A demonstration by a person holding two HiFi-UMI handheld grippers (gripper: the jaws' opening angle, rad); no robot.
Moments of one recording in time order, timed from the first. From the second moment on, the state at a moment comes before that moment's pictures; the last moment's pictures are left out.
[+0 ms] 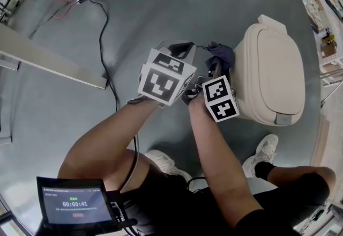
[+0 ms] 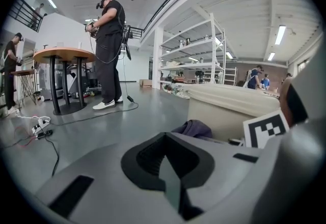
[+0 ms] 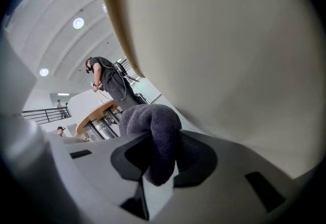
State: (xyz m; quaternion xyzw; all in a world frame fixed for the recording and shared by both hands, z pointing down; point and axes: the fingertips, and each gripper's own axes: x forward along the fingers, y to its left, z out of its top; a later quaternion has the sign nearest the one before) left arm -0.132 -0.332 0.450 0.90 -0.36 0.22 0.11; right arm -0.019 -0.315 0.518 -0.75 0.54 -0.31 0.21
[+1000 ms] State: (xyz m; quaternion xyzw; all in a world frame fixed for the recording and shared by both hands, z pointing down) left arm -0.135 -0.340 0.454 0.89 -0.37 0.25 0.08; right arm -0.027 -0.296 0.642 -0.77 0.51 -0.37 0.11
